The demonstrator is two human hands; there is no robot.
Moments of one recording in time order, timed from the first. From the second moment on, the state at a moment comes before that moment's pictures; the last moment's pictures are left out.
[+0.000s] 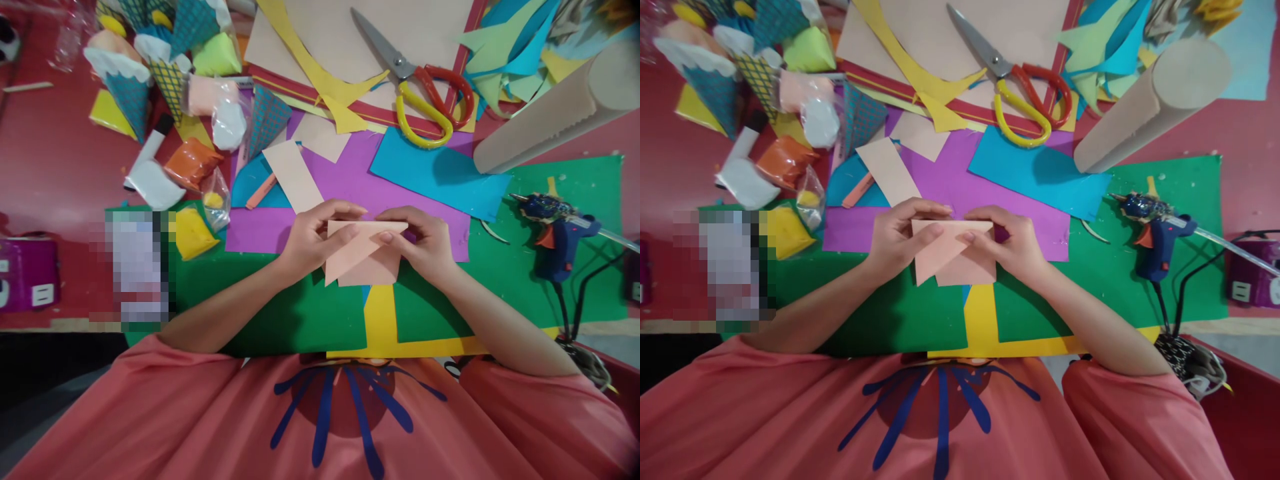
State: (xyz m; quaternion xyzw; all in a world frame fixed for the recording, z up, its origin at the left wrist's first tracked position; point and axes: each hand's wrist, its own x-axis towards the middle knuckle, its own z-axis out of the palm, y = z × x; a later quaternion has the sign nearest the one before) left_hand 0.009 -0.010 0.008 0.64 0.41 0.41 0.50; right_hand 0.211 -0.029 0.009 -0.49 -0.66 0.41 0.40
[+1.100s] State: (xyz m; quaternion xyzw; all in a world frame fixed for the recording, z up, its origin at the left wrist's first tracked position) left_hand 0.013 -0.010 0.005 0.64 0.42 0.41 0.49; right_hand 0.210 -0.025 0.010 -0.50 -0.61 0.47 0.40
